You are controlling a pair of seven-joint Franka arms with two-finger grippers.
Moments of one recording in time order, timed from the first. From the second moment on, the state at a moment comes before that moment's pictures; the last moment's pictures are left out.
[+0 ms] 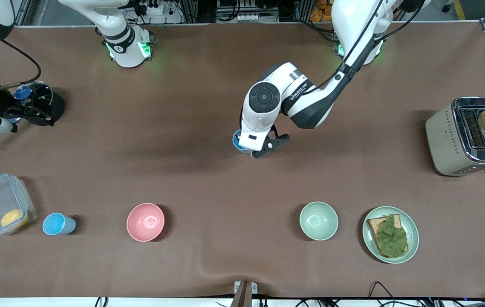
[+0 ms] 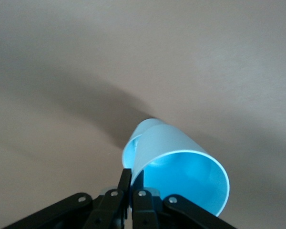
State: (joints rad) left arm -0.48 0.62 -0.36 -1.47 0.05 1.95 -1.30; right arm -0.01 -0.01 0.01 -1.67 0.00 1.65 -0.19
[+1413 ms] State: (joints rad) left arm -0.53 0.64 -0.36 -1.49 0.09 1.97 -1.36; right arm -0.03 -0.01 0.00 -1.67 0.00 1.64 -0.19
